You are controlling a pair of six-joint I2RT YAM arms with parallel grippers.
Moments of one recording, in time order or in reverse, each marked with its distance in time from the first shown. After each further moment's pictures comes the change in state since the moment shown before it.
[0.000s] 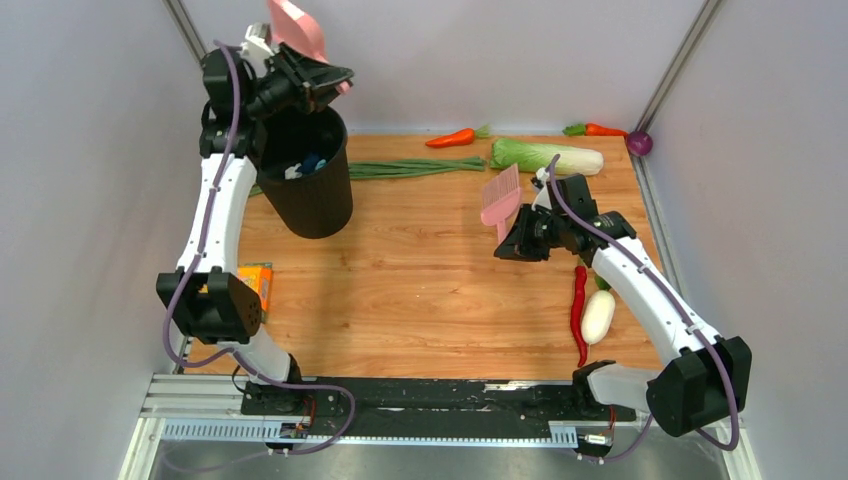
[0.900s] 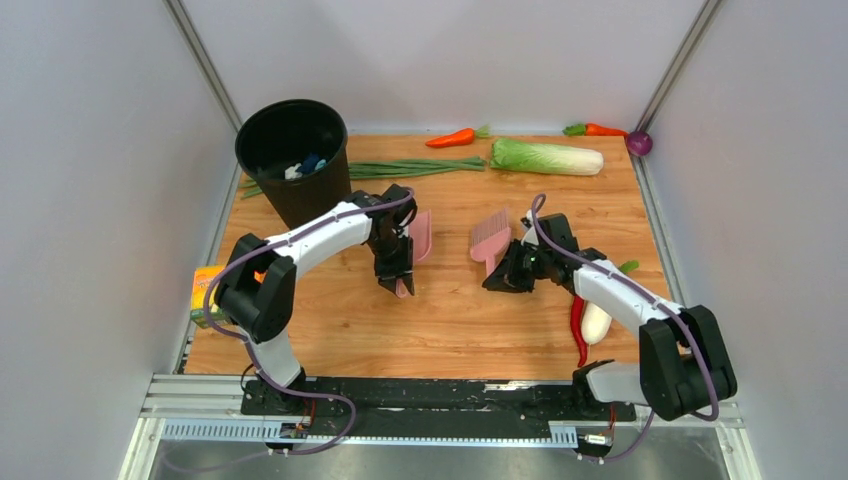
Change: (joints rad) left arm -0.661 0.095 -0.412 -1.039 -0.565 0.647; right arm -0.002 0.064 -0.381 0.405 -0.117 0.138
